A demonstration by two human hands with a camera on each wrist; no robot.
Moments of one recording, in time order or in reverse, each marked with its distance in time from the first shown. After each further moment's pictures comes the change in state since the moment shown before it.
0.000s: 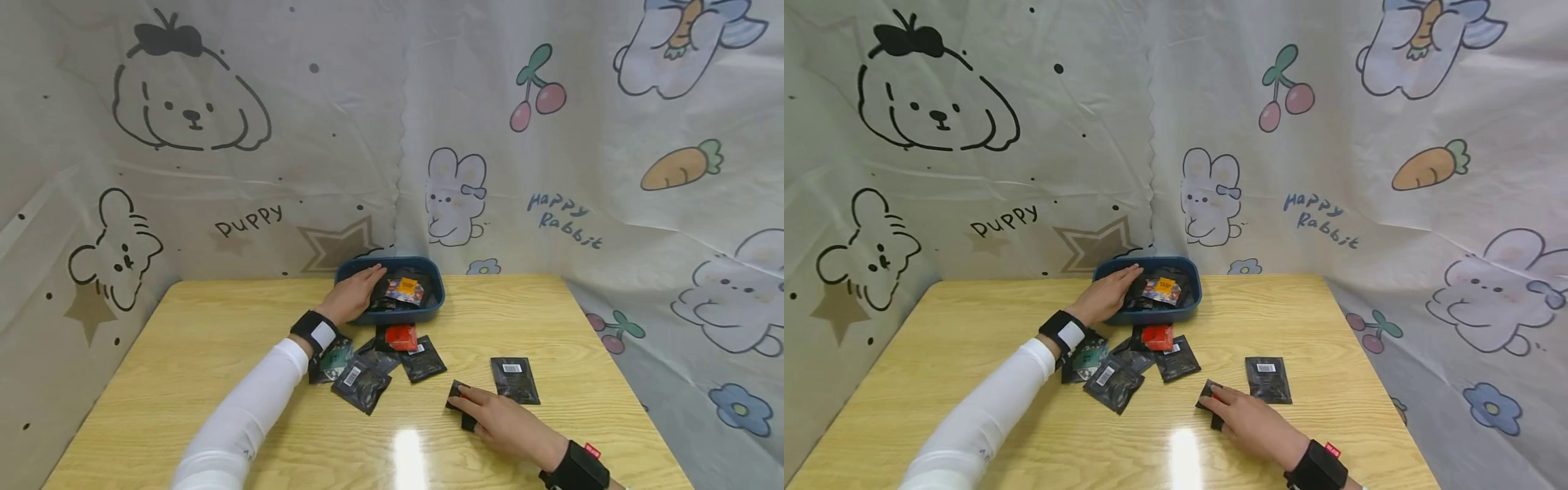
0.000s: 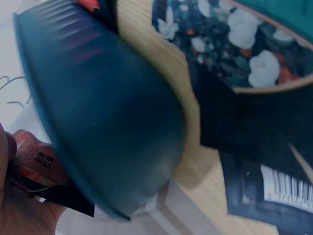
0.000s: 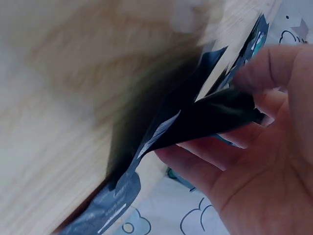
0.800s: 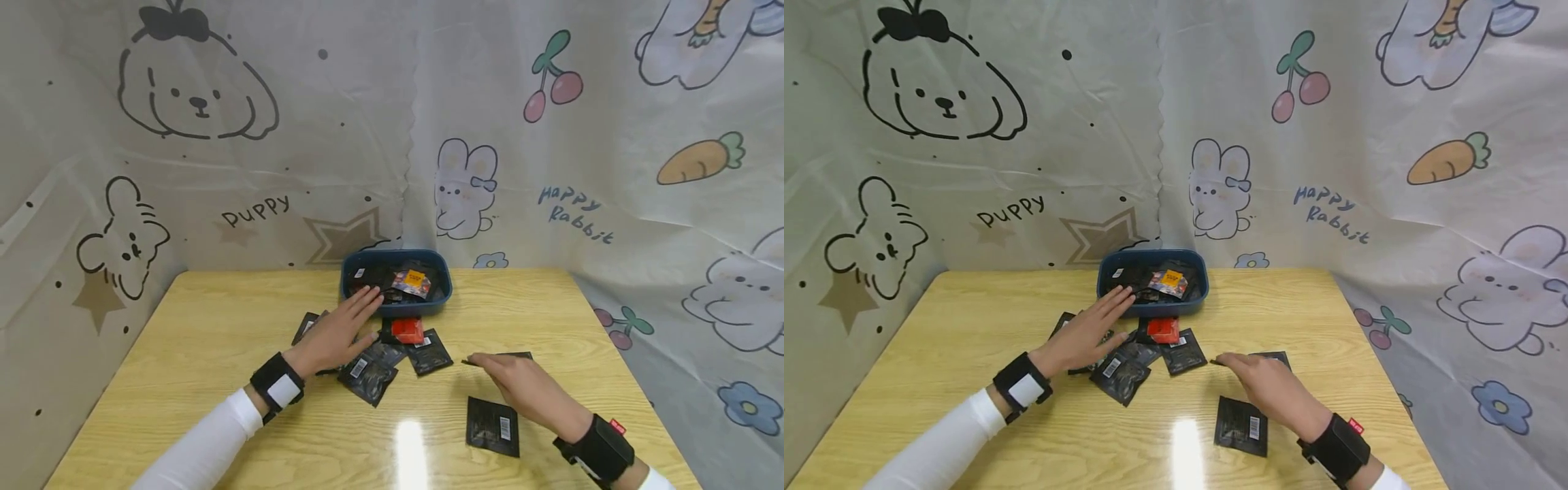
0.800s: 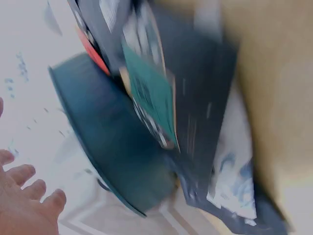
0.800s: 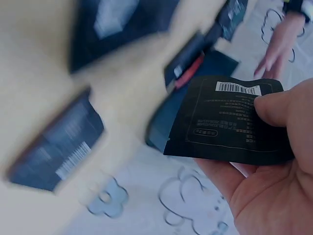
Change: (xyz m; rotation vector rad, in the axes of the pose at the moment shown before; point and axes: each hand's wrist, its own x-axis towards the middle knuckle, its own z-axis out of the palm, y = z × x) left_hand -0.097 0.036 -0.017 -0.115 -0.016 0.071; right_hand 0.007 0.006 -0.050 -0.133 0.293 -0.015
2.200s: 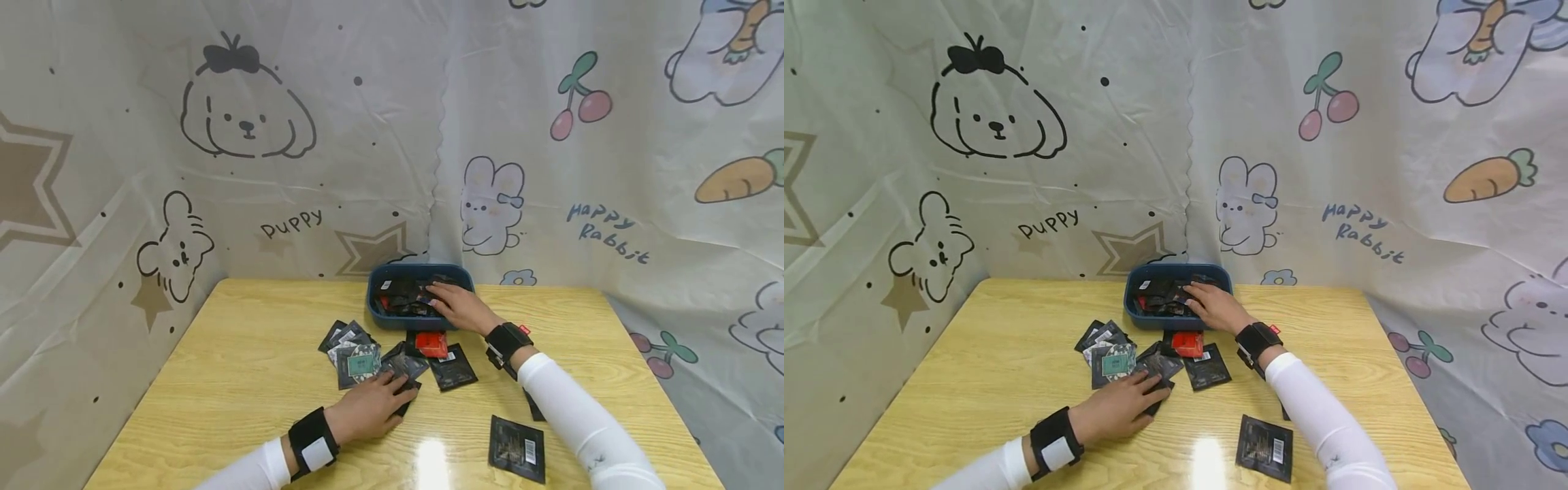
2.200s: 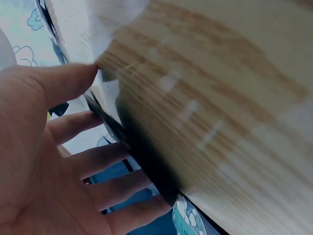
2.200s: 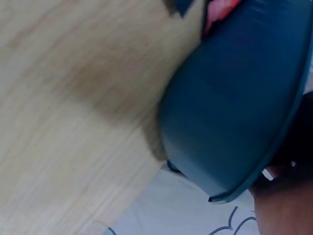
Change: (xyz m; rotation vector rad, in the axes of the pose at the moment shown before) left_hand -0.049 0.069 0.026 0.151 -0.420 -0.020; right_hand 0.201 0.054 0.068 0.198 -0.011 0.020
